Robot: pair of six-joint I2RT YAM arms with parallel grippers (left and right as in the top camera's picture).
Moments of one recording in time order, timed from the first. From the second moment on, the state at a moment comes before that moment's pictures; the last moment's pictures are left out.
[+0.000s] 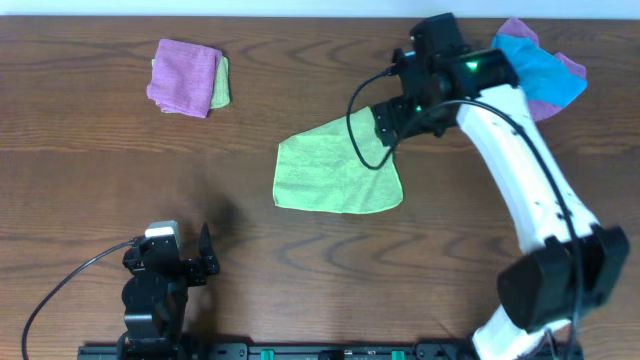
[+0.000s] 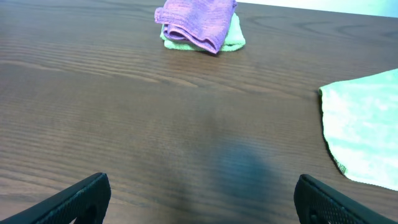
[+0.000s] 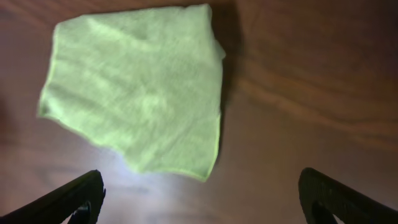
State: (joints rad) left arm 0.00 0.01 0.15 -0.55 -0.06 -0.09; right arm 0.27 1.82 1.76 -1.22 -0.12 -0.01
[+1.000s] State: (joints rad) left arm 0.00 0.01 0.15 -0.55 0.03 -0.18; right arm 0.08 1.42 0.69 -0.40 -0.57 0.24
